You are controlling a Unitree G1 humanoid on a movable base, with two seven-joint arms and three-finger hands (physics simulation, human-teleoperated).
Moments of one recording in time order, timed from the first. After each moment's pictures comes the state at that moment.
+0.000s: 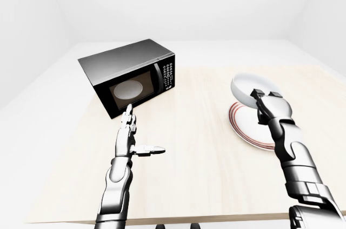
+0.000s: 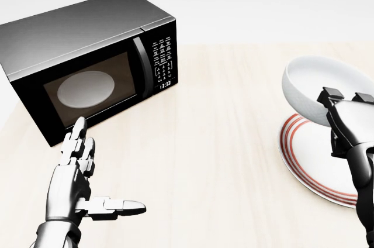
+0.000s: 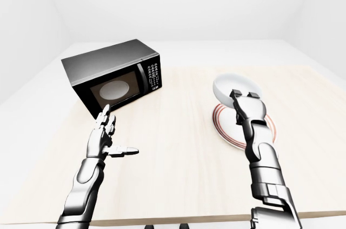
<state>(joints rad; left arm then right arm) 0.00 0.02 0.04 0.00 -0.02 0.00 -0.04 -0.40 -0.46 -0.17 0.40 -1.11 0.00 0.09</state>
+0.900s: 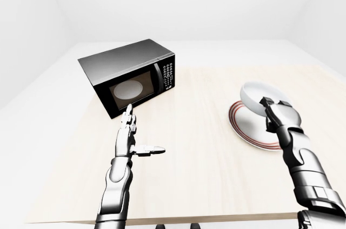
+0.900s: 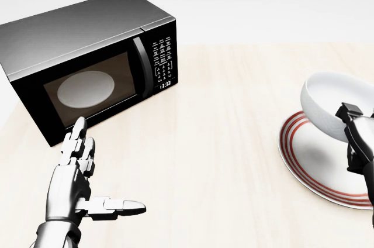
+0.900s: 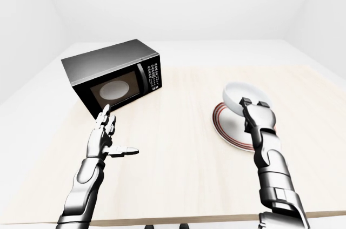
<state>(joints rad) 0.00 0.02 0.04 0.00 -0.02 0.00 -0.04 -0.36 -0.51 -0.20 0.51 -1.05 -0.01 0.02</state>
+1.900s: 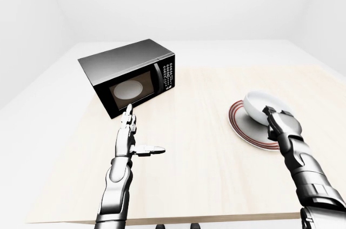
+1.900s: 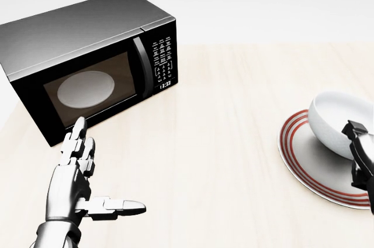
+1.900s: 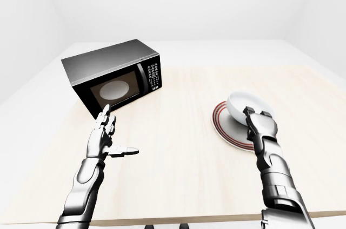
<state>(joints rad) 0.00 0.02 0.04 0.00 -0.02 0.00 -0.04 -0.39 -0.55 -0.15 0.77 -1.00 -0.06 -0.12</state>
